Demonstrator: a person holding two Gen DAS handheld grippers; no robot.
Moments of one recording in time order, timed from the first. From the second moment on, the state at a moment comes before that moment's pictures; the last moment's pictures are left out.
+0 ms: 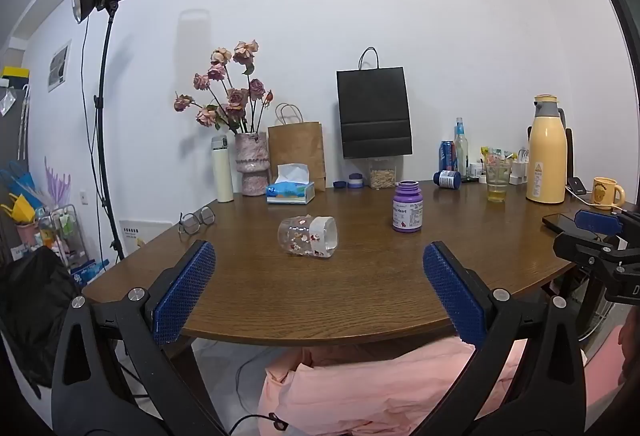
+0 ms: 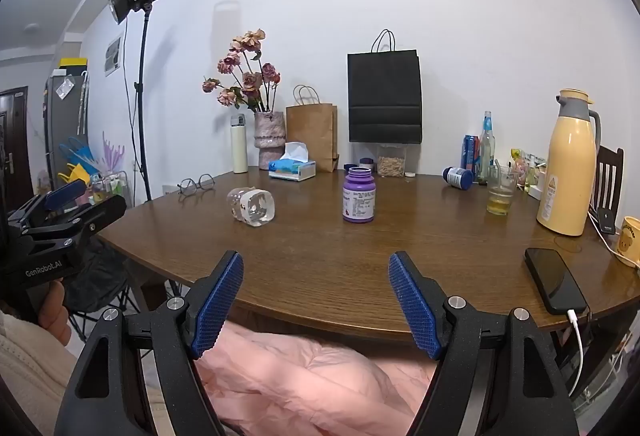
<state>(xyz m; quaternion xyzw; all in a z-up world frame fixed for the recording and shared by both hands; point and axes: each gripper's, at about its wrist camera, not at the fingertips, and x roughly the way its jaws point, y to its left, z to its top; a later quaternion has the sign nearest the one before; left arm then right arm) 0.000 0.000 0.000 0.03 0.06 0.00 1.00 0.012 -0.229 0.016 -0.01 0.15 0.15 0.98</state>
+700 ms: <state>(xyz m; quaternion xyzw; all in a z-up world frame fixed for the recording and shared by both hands) 0.000 0.000 0.000 0.03 0.06 0.00 1.00 0.011 -0.228 0.015 -0.02 0.14 0.15 0.98</state>
